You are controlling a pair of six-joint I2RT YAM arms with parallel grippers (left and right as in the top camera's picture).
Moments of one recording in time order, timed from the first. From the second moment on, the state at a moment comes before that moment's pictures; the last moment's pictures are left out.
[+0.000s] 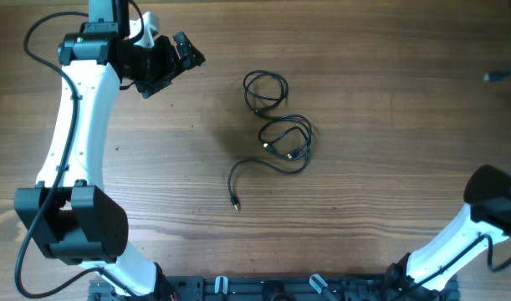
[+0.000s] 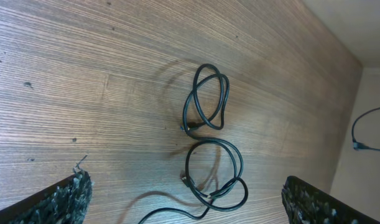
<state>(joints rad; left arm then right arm) 0.01 1.82 1.71 -1.02 0.50 -0.42 -0.47 2.07 2.60 -0.85 -0.04 0.53</state>
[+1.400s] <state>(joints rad) -0.46 1.83 1.35 -0.77 0.23 -1.19 -0.18 2.03 2.61 -1.55 -0.41 0.31</state>
